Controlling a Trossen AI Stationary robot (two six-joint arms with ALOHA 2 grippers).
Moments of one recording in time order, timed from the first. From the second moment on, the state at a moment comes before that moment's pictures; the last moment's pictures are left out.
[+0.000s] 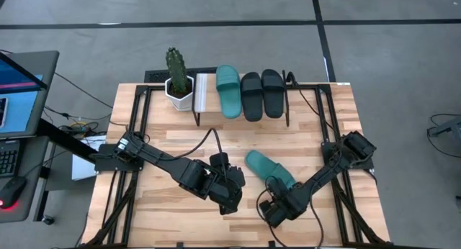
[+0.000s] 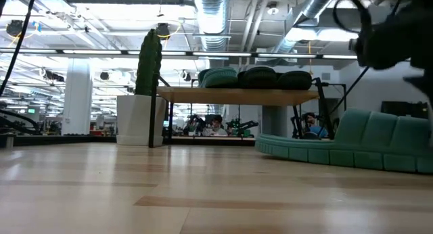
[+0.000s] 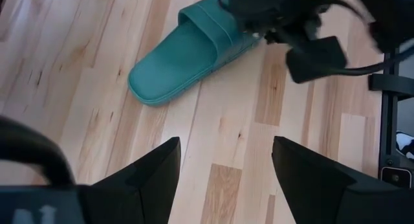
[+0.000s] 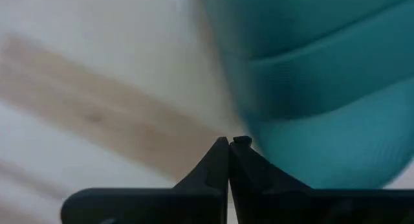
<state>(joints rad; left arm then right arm) -0.46 2.05 2.16 -1.21 -0.40 -0.54 0.69 1.94 1.26 -0.95 0.13 1.74</state>
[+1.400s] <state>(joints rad) -0.45 2.05 2.16 -1.14 -0.45 -0.35 0.96 1.92 1.55 -1.57 0.29 2.11</state>
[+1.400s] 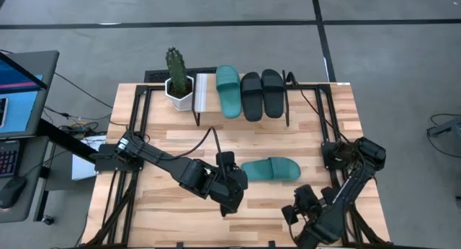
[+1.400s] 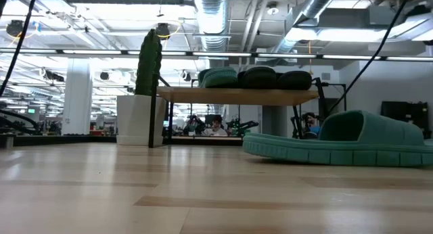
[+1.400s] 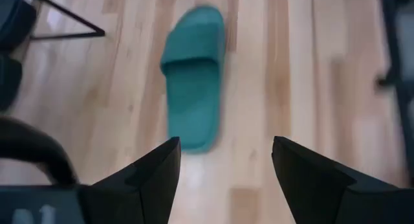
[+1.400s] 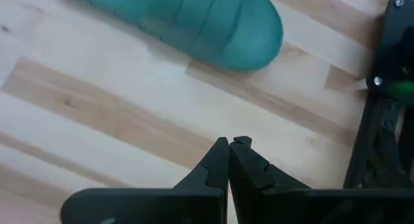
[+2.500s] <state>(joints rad) -0.43 2.32 2.16 -1.35 -0.35 0.57 1.04 1.92 1.46 -1.57 0.23 2.12</state>
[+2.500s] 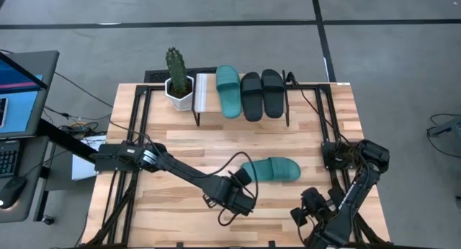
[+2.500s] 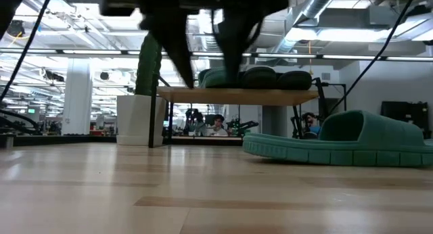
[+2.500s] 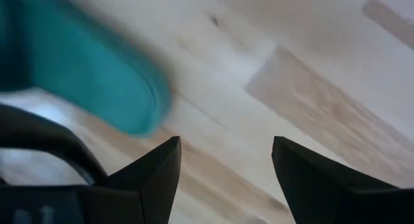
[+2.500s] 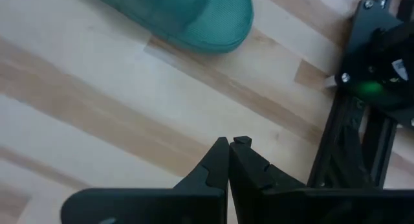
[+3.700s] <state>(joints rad) -0.18 2.33 2.19 -1.26 0.11 0.53 0.92 1.92 1.40 -1.34 0.24 2.12</state>
